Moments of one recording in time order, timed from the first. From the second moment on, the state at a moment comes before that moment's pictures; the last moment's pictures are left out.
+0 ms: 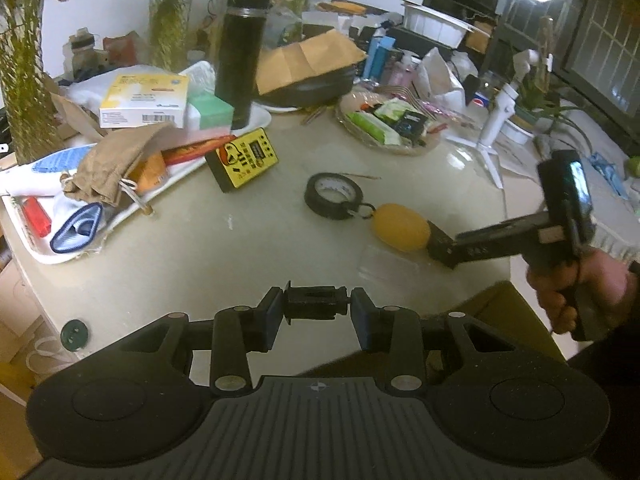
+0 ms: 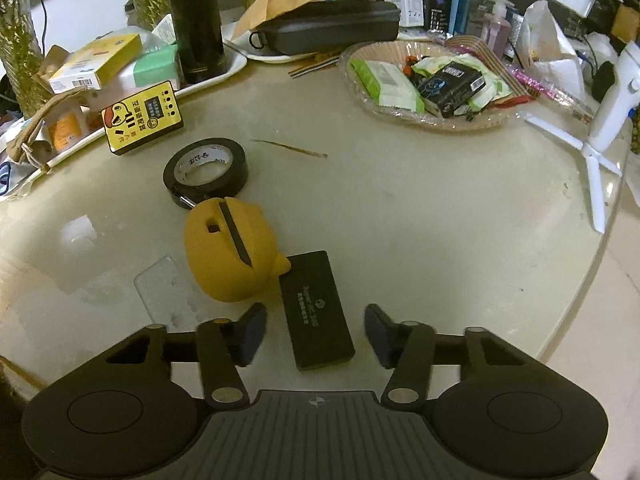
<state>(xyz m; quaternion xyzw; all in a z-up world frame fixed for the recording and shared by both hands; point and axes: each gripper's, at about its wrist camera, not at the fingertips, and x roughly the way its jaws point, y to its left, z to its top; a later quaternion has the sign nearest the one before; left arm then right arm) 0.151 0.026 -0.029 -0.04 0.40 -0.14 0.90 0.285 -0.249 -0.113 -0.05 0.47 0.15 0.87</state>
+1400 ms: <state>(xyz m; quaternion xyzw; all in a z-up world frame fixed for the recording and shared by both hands) 0.141 -0.001 -0.006 0.02 0.40 -0.16 0.90 0.223 -0.260 -0.042 -0.01 0.43 0.18 0.88</state>
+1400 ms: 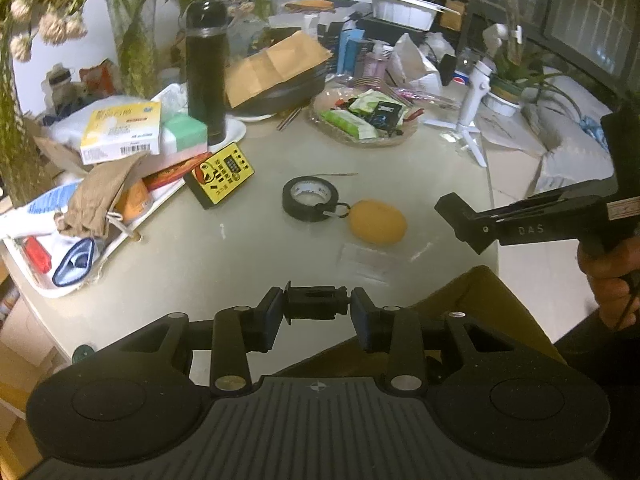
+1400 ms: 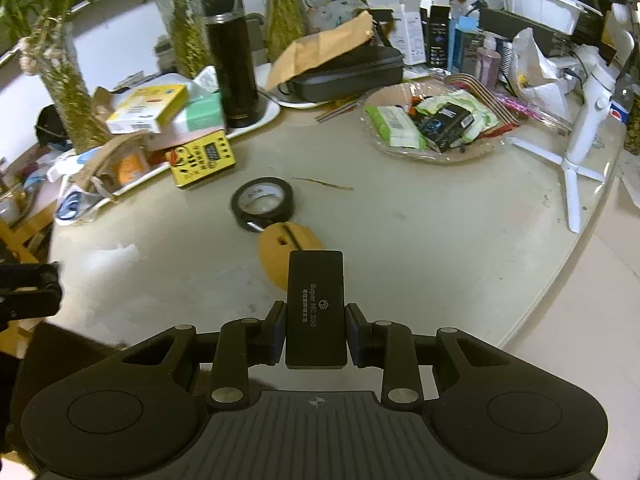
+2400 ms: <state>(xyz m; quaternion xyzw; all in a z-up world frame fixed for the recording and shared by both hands) 0.097 -0.016 -0.004 0.10 0.42 -0.19 0.88 0.134 -0.223 -0.010 -0.09 0.41 0.31 0.85</state>
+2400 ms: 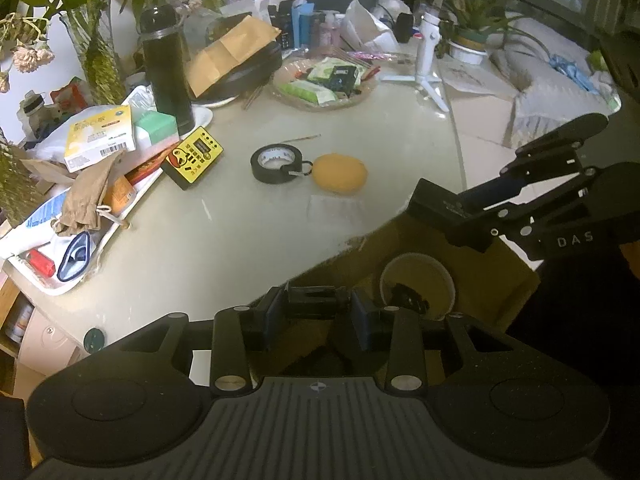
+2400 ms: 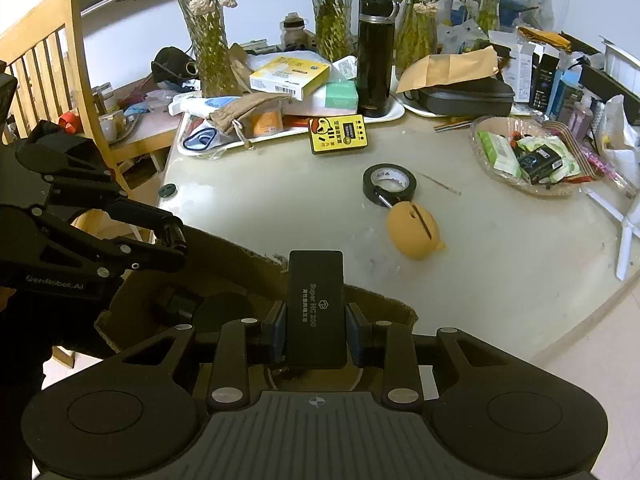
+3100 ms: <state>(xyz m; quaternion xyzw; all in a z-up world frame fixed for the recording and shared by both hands) 0.087 -0.025 -0.020 0.14 0.51 -0.20 0.83 0.124 -0.232 -0.021 -0.09 0.48 0.28 0.83</state>
